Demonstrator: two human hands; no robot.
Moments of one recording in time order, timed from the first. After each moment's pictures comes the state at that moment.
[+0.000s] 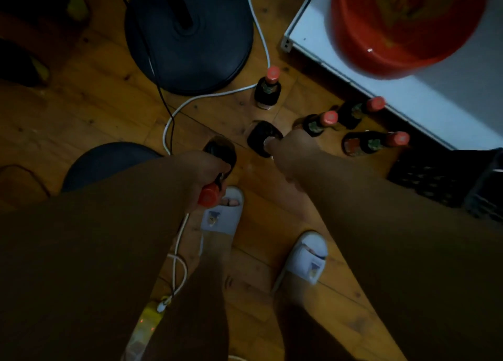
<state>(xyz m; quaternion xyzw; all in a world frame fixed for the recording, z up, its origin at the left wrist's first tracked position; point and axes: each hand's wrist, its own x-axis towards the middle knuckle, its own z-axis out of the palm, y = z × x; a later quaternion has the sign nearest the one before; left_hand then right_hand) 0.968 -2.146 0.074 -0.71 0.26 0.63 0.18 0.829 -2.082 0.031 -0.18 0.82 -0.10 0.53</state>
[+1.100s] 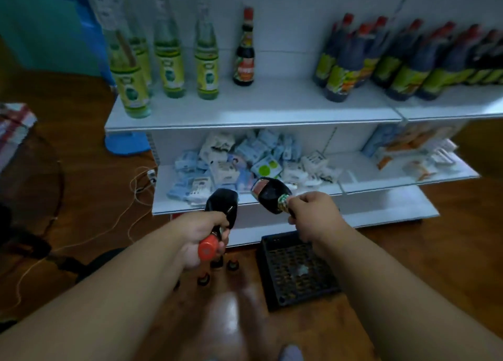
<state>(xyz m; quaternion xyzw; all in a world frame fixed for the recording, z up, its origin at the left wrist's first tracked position) 0.813 -2.023 0.618 -0.39 0.50 0.74 0.21 0.742 -1.825 0.633 0.09 0.85 -0.48 0.18</state>
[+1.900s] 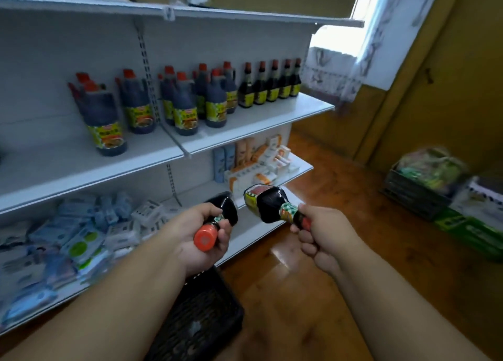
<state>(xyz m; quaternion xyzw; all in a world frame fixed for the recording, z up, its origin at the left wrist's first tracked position) 0.642 -1.536 0.705 -0.24 0.38 0.82 0.35 0.686 -1.321 0.714 0.27 0.59 -0.76 0.03</state>
